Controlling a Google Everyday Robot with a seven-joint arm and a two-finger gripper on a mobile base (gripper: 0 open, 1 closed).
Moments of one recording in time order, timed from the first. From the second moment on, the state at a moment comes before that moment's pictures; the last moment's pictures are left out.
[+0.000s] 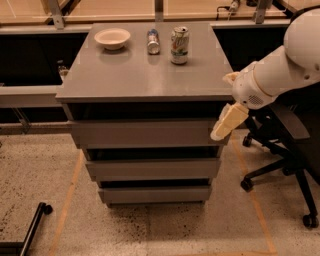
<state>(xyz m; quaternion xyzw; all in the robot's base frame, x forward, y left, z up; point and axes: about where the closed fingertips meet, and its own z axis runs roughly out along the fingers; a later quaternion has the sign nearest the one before) 0.574 -0.163 0.864 -0.58 0.75 0.05 0.30</state>
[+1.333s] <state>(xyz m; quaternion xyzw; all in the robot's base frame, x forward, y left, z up) 0.581 -0.142 0.814 -0.57 0.76 0.09 0.31</state>
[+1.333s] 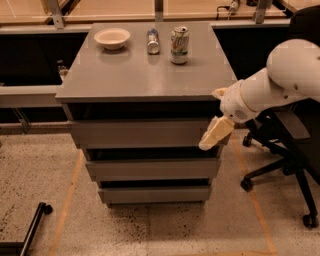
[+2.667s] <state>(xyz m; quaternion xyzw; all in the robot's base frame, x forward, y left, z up) 0.630 -0.103 0.723 -0.57 0.75 0.17 0.29</state>
